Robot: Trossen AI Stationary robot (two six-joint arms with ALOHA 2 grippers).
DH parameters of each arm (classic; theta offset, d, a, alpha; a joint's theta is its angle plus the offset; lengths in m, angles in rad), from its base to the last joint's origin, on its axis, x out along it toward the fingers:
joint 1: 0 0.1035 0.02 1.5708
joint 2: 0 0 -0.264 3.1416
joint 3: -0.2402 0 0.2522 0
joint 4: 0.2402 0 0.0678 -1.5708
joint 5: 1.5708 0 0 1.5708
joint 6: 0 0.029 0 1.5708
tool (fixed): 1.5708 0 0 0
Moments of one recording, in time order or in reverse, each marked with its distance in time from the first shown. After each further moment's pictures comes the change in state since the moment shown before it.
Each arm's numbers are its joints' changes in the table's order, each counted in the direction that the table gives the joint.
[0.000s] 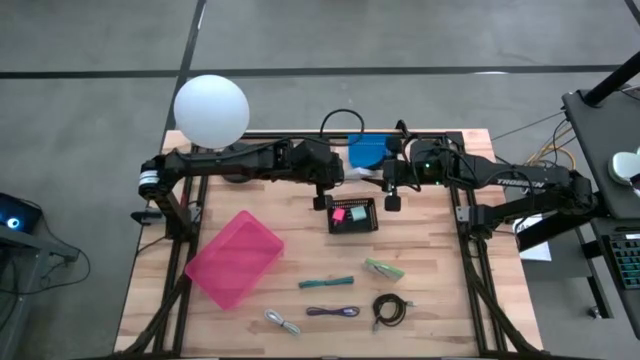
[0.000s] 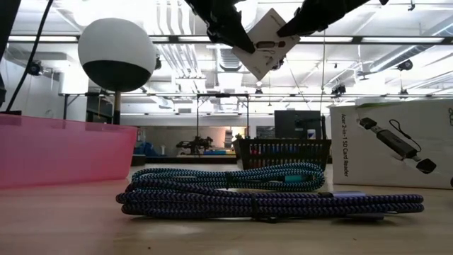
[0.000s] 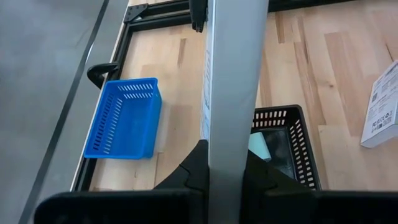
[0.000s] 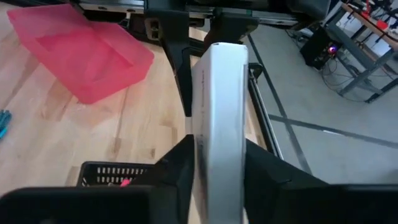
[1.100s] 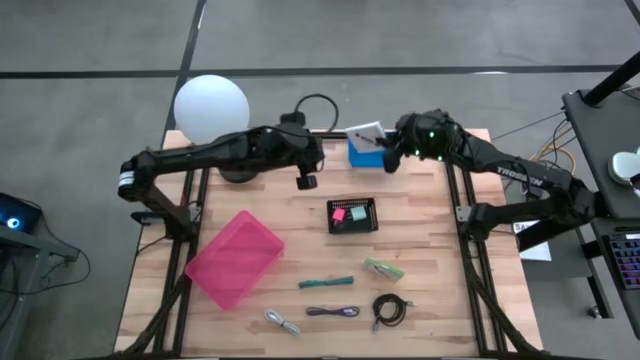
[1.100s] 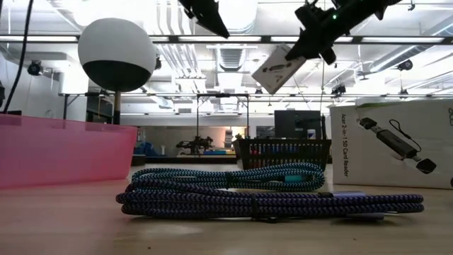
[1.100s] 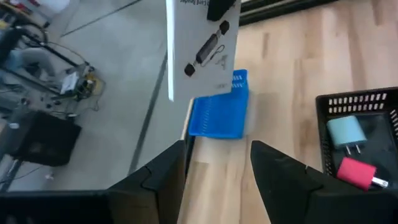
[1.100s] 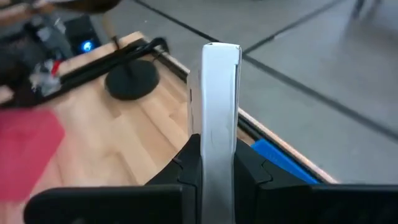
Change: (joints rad) left arm 0.029 0.166 0.025 0.059 -0.276 0.147; right arm -0.333 0.004 -0.001 0.022 0.021 0.551
